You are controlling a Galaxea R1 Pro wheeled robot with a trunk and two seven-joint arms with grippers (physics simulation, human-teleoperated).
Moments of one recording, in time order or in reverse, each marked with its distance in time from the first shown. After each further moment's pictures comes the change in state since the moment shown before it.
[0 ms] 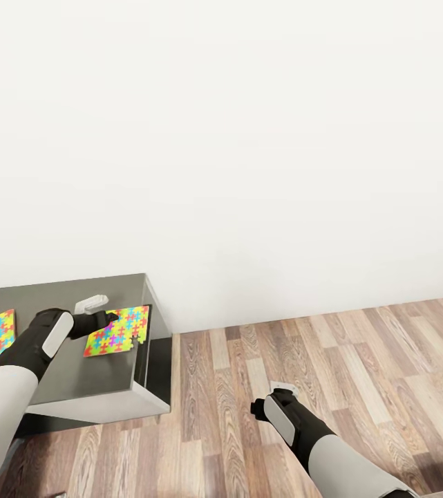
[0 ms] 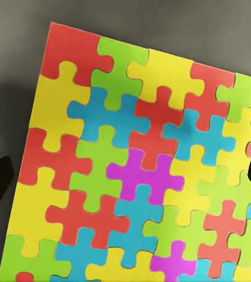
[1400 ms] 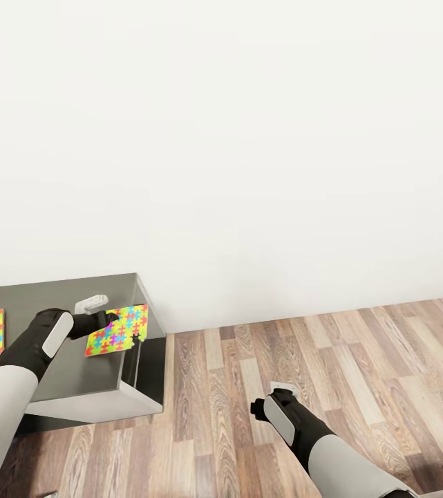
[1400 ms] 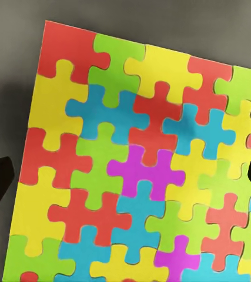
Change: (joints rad) left arm 0.000 0.000 -0.001 0.000 0.000 -0.001 0.000; right arm 0.000 0.001 0.000 0.000 0.000 -0.001 0.000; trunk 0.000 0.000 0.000
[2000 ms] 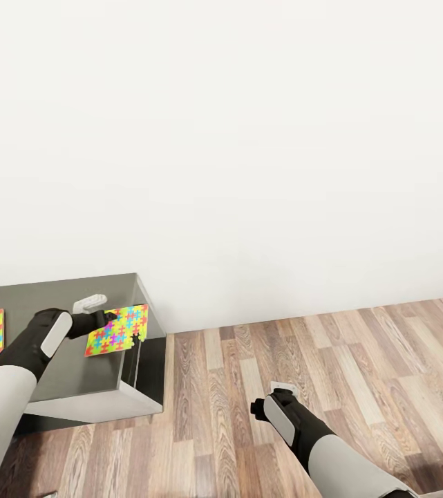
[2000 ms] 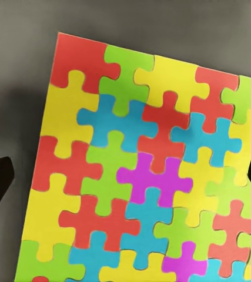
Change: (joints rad) left arm -0.001 0.004 0.005 0.000 -0.005 -0.010 0.001; right arm 0.000 0.000 0.000 0.000 0.001 0.000 0.000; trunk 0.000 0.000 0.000
